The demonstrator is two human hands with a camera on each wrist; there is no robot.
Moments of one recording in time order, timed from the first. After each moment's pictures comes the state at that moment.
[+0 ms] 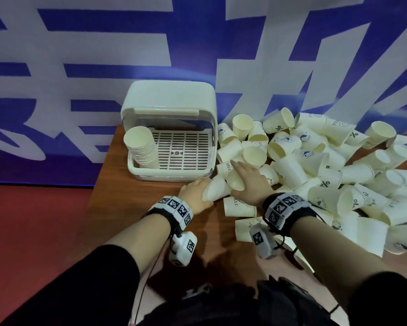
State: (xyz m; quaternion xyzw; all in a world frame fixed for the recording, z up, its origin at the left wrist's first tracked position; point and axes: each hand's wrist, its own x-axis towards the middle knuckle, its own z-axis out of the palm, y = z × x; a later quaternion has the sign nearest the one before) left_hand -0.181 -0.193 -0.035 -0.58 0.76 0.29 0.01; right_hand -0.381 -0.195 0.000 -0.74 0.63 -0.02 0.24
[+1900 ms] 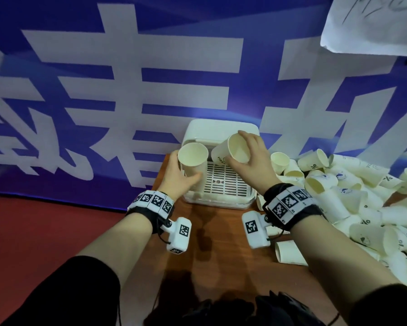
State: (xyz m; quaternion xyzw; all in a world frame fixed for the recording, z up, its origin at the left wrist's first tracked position) left_hand -0.020 -0.204 0.077 -0.61 0.55 0.36 -0.44; right_hand -0.234 -0.215 0.128 -0.72 0.52 -0.42 0.18
